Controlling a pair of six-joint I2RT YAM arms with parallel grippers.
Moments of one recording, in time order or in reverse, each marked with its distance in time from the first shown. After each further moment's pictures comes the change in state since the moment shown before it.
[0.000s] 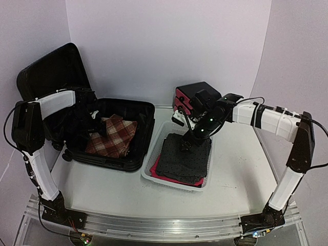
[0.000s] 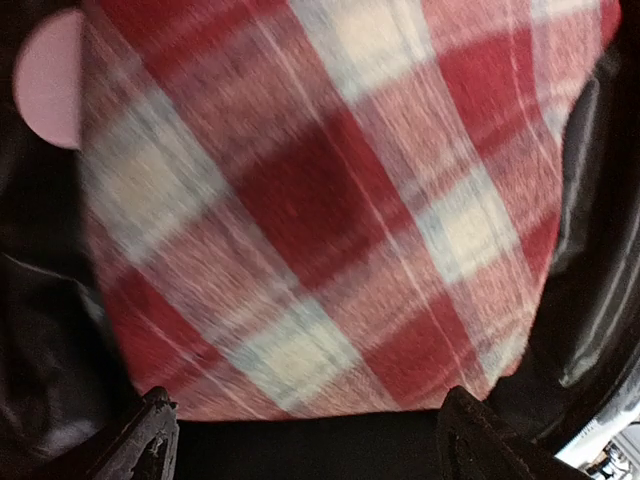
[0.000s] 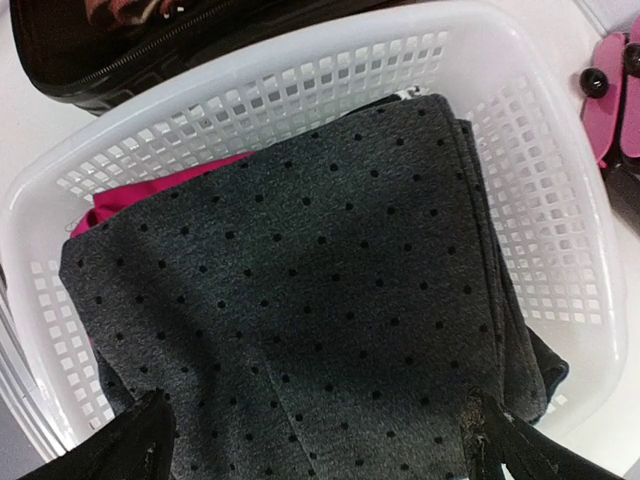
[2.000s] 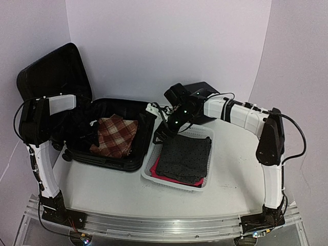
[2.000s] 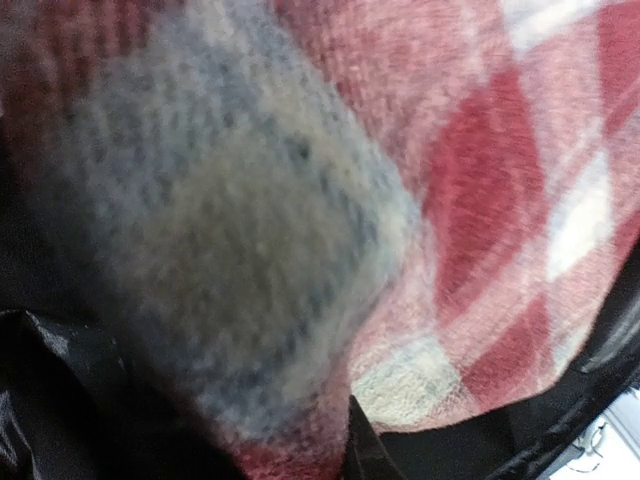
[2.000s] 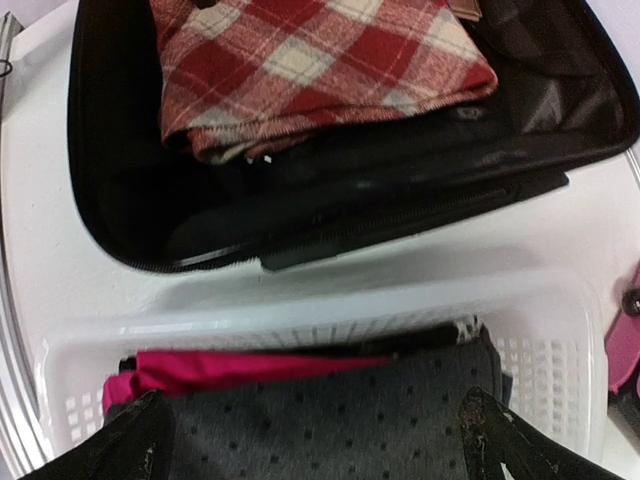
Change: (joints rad) left arm 0.116 0.170 0.027 -0.063 0.140 0.123; right arm 0.052 0.328 0.403 0.049 -0.131 -0.151
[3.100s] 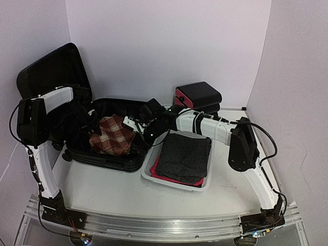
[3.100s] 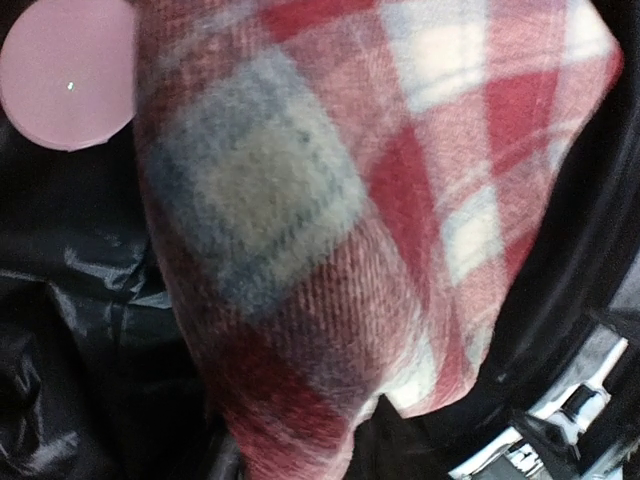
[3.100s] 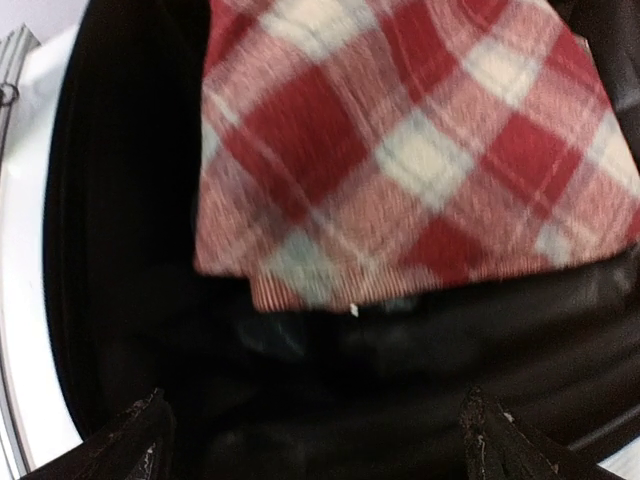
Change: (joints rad) left arm 0.005 -0.034 0.148 -0.054 0.045 -0.144; right arm 0.102 0.346 0.298 0.121 -0.058 0.059
